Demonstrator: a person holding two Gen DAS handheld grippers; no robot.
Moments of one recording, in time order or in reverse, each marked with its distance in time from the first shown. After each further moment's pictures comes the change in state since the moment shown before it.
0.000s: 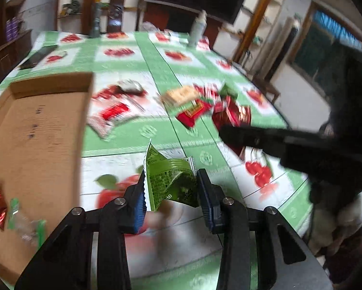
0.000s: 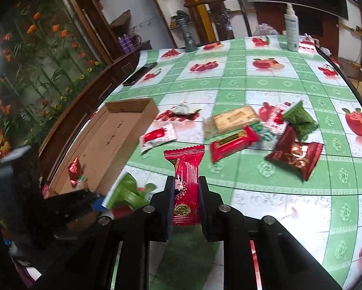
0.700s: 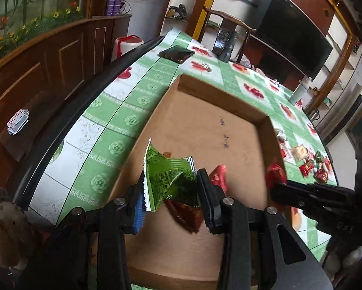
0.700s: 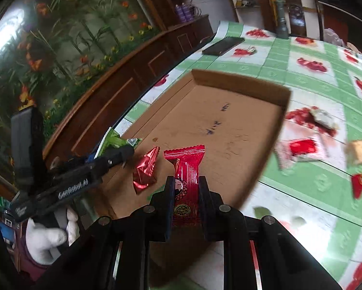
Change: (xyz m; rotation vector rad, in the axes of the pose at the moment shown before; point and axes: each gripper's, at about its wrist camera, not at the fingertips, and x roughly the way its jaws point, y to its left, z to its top) left arm -0.074 0.190 -0.026 -0.358 -0.121 0.328; right arm 0.101 0.171 0.015 -0.202 0.150 0.185
